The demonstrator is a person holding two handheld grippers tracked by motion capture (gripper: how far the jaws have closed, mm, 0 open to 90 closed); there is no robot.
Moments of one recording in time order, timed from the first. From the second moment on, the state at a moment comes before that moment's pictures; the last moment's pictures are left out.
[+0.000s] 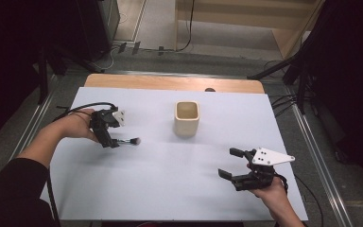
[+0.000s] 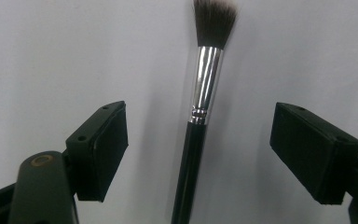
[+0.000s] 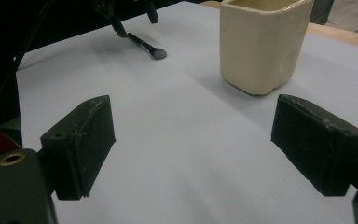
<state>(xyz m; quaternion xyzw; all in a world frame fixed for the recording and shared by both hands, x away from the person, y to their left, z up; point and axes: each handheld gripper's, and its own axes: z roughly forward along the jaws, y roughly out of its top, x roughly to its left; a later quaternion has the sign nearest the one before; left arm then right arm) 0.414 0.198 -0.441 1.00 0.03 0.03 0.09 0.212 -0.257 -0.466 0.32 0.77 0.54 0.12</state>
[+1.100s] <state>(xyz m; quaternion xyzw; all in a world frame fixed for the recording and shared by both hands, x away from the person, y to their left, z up) 0.416 0.197 -0.467 1.00 0.03 0.01 0.04 0.213 -0.257 -0.466 0.32 0.77 0.54 0.12</state>
